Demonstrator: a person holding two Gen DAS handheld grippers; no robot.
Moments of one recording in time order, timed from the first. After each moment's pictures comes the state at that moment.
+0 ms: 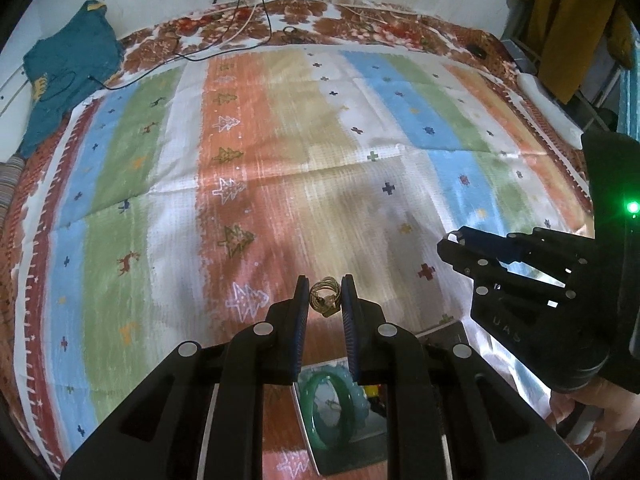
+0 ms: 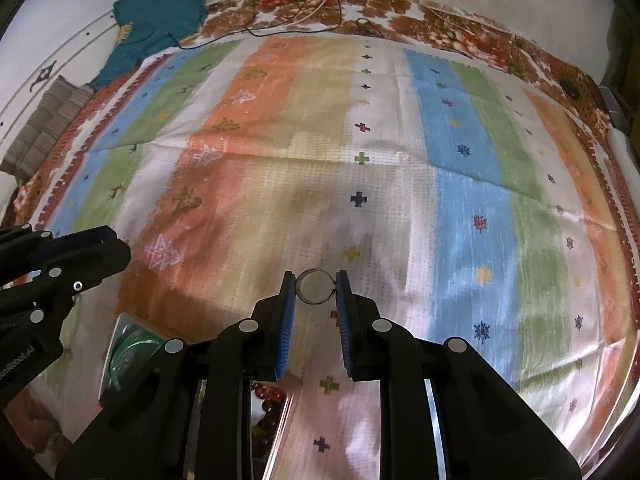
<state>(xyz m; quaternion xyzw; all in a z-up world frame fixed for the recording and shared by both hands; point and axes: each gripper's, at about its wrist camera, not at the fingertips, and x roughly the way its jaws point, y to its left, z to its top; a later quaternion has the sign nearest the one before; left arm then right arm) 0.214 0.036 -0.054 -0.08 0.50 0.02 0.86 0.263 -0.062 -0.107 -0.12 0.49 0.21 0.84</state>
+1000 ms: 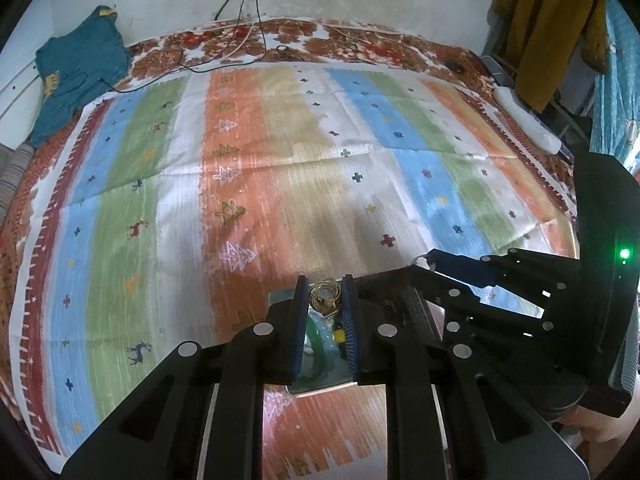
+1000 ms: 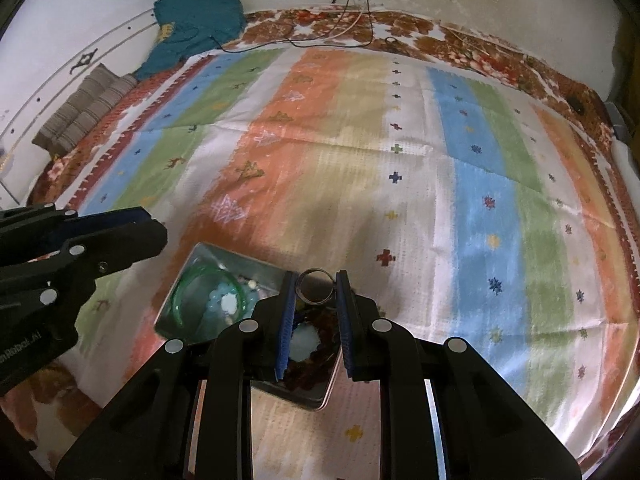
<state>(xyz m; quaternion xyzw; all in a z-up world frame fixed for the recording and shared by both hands) 0.144 0.016 -0.029 -0.10 0.47 0.00 0.88 0.181 -0.067 -0.089 -0.13 0.46 0.25 0.84</state>
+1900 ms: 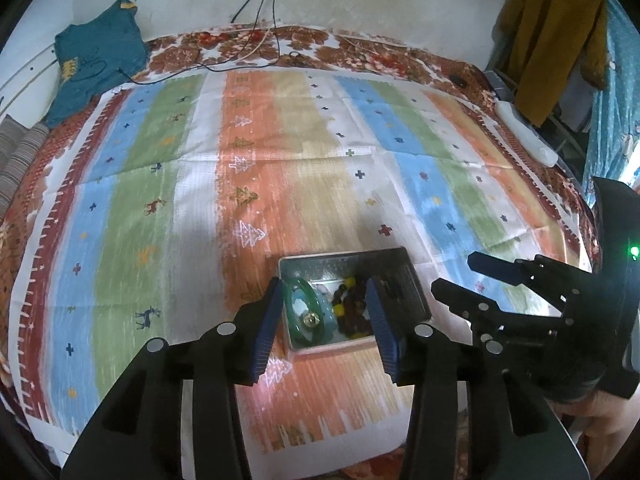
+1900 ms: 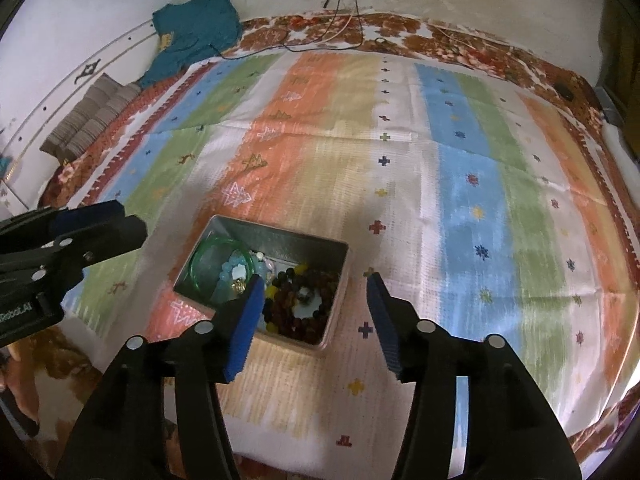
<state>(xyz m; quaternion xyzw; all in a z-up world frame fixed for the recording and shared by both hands) 0.096 0.019 -0.018 -0.12 0.45 0.01 0.88 0.146 -0.098 -0.075 -0.11 0.46 0.24 0.85</state>
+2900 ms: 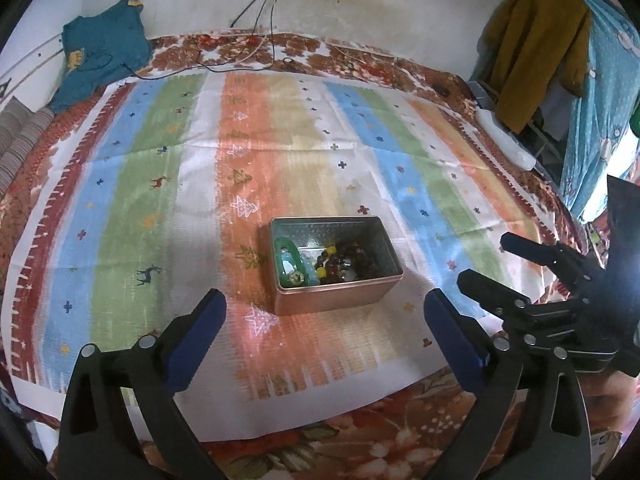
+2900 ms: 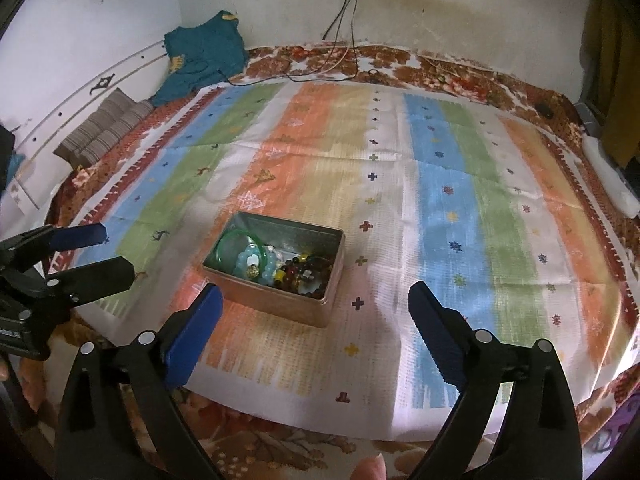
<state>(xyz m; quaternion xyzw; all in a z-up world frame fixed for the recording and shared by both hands) 0.034 0.013 -0.012 -0.14 0.43 0.00 0.89 0.085 -0.124 -0.045 -0.10 0.41 0.25 0.87</state>
